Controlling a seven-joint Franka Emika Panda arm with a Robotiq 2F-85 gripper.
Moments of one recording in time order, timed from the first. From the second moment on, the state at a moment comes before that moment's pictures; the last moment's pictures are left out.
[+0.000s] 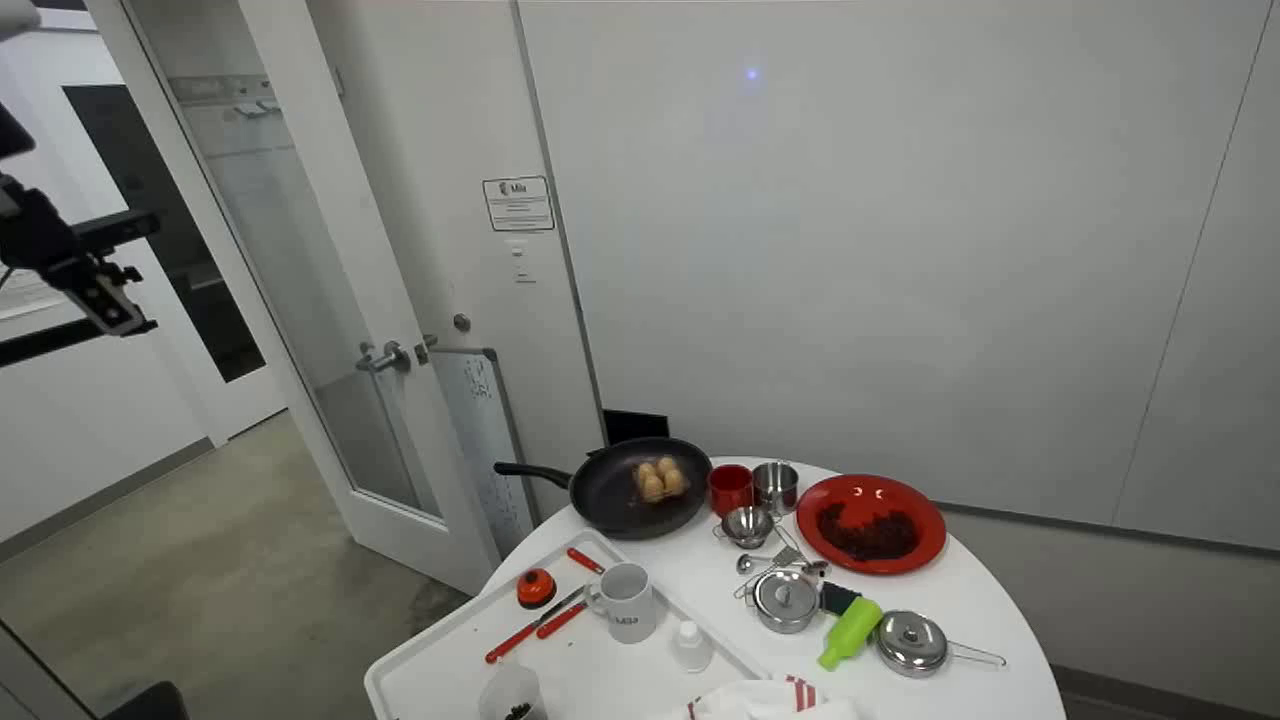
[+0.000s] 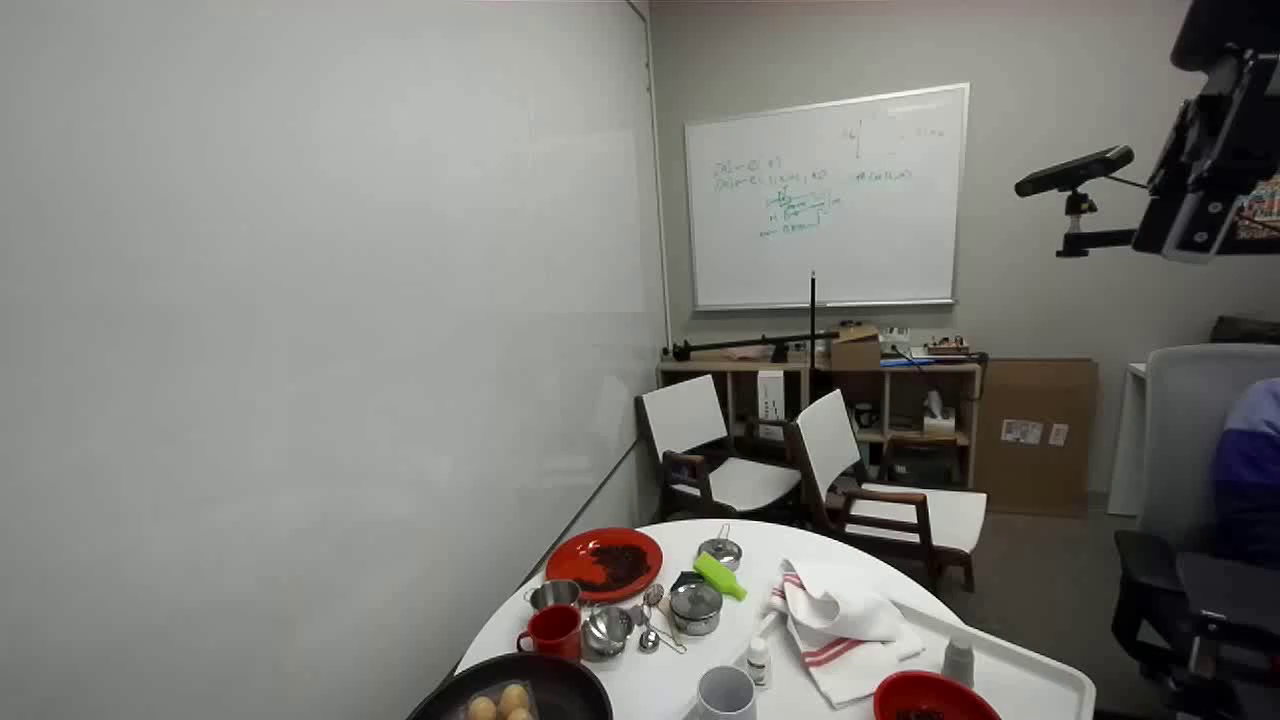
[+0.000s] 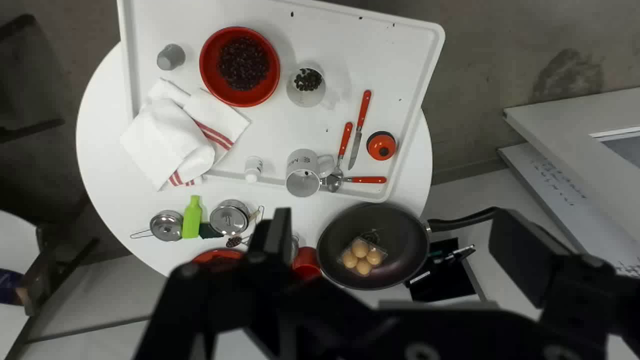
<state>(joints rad) 0.09 -0.95 0.15 -2.60 0.08 1.89 0.16</state>
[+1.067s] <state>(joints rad) 0.18 -0.86 0.16 -2.69 0.12 2.01 0.07</state>
